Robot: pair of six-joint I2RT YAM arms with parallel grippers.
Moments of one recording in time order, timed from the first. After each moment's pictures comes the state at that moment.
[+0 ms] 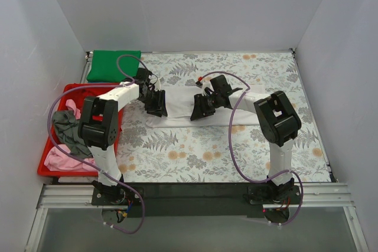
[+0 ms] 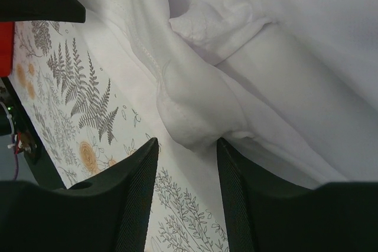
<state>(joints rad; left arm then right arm) -0.25 1.92 1.30 -0.62 0.42 -0.18 0.53 2.01 1.24 -0.16 -0.67 0.25</state>
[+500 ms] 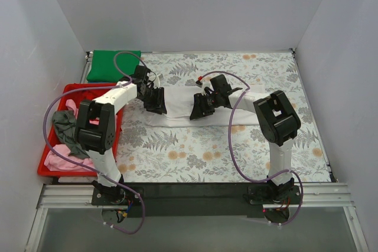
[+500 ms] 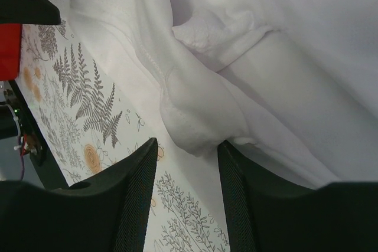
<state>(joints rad) -0.25 1.86 1.30 -0.63 0.43 -0.18 0.53 2.02 1.25 -0.15 -0.69 0.27</state>
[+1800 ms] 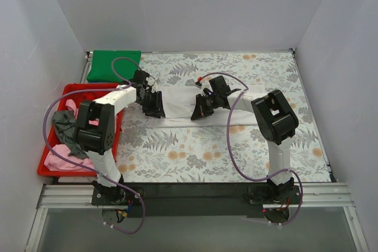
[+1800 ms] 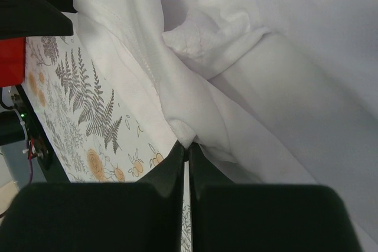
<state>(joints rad) -0.24 1.83 1.22 -0.58 0.39 -0.26 0.53 2.04 1.25 -0.11 -0.70 0.31</state>
